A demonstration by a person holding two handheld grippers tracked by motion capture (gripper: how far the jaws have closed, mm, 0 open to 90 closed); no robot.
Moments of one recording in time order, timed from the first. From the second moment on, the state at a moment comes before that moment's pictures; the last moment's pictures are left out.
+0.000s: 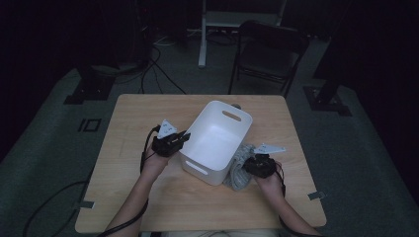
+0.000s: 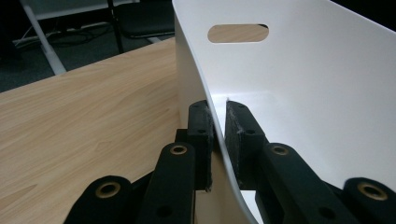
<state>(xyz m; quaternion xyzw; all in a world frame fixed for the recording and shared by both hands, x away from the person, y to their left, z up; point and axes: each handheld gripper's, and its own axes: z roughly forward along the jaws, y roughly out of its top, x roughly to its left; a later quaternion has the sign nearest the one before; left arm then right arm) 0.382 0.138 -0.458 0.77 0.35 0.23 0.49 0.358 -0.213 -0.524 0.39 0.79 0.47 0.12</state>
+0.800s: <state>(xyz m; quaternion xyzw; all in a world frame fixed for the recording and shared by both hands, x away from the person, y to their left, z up) 0.382 0.136 -0.459 0.76 0.36 0.23 0.49 0.326 -0.214 -0.479 0.31 0.77 0.55 0.11</state>
